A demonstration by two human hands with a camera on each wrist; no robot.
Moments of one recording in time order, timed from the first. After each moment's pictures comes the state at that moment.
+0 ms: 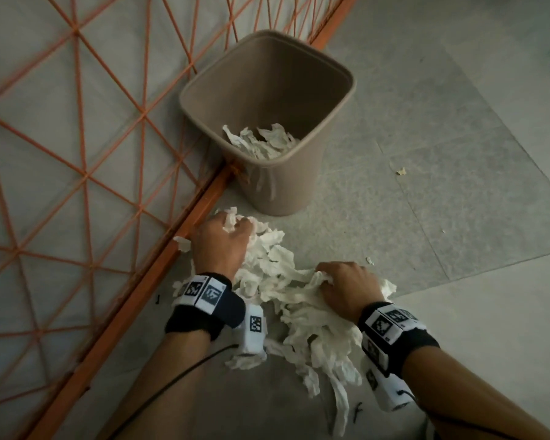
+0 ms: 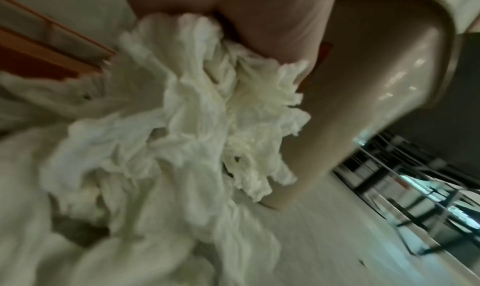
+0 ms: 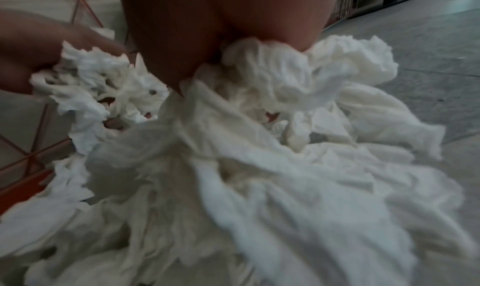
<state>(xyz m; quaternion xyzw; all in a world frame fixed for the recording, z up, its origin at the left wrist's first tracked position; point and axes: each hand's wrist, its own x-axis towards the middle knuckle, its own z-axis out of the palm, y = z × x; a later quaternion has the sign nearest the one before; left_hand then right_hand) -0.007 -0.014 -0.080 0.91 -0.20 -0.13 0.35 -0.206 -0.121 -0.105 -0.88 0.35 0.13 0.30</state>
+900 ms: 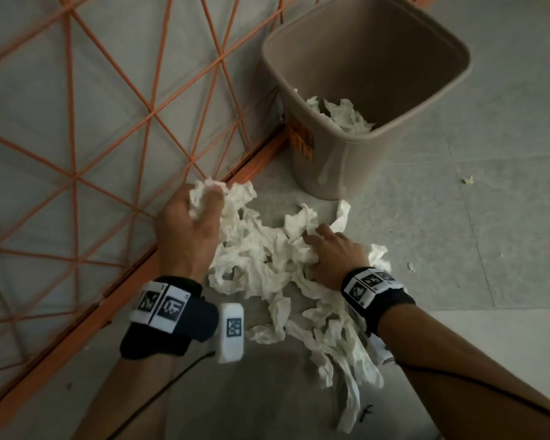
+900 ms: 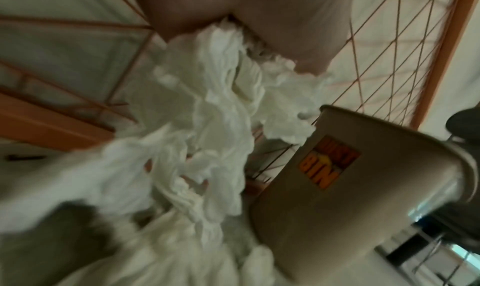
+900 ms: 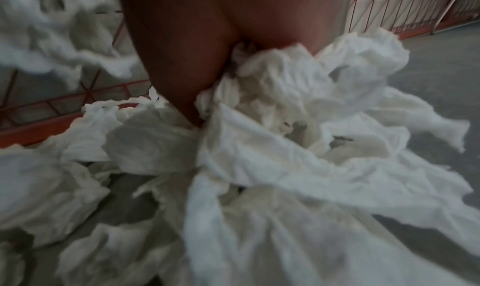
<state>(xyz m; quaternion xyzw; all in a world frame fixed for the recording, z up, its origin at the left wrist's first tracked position) 0.009 0.073 -0.036 0.88 -0.11 -0.02 0.46 -0.120 -0.103 -0.129 -0.93 0.19 0.25 0.18</state>
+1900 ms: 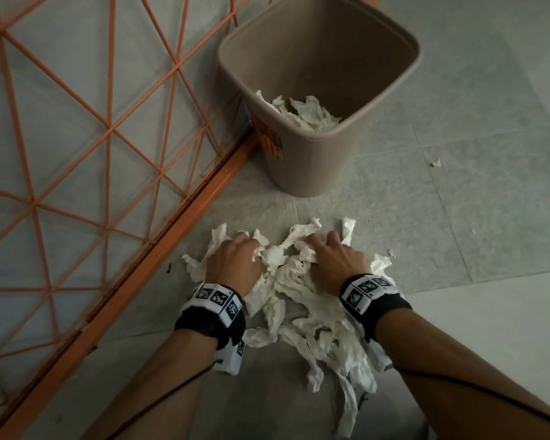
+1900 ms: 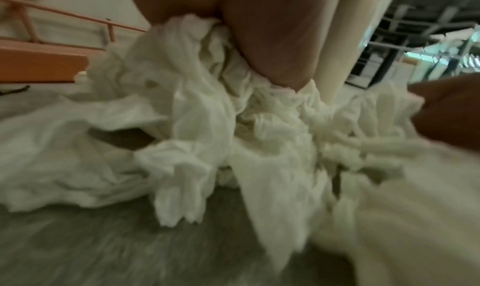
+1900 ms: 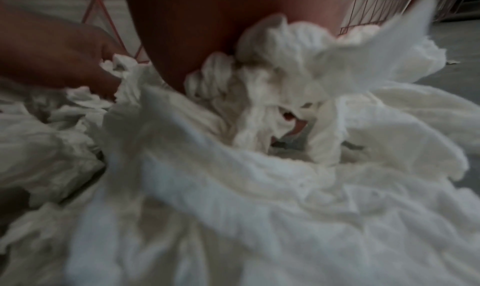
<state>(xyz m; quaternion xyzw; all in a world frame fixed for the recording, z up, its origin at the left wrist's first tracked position) -0.020 0.049 -0.137 0.91 -0.36 -0.19 0.08 -0.151 -0.106 -0.139 -0.90 0.29 0.24 0.20</state>
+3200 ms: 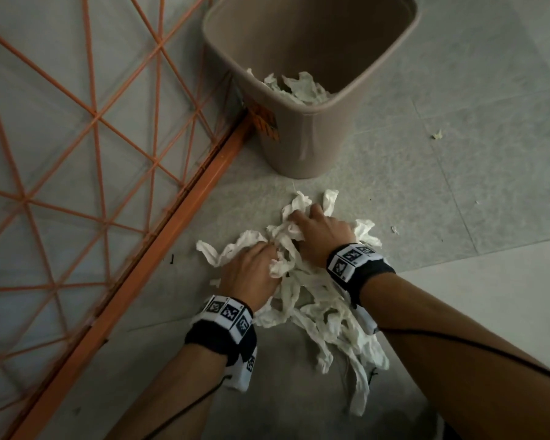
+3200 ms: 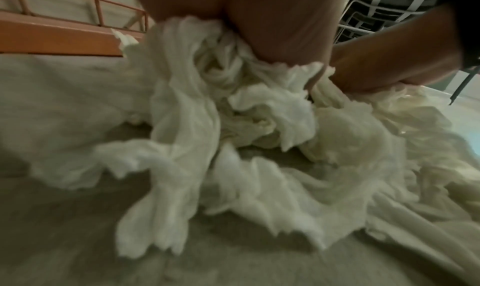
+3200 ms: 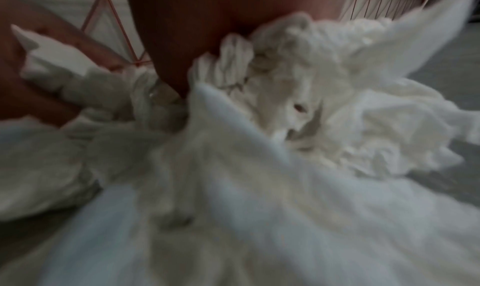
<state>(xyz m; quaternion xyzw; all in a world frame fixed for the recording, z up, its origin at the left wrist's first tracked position) -0.057 0.063 -0.143 0.87 -0.41 -0.23 0.10 -0.126 -0.099 -0.141 -0.93 0.25 0.20 0.19</state>
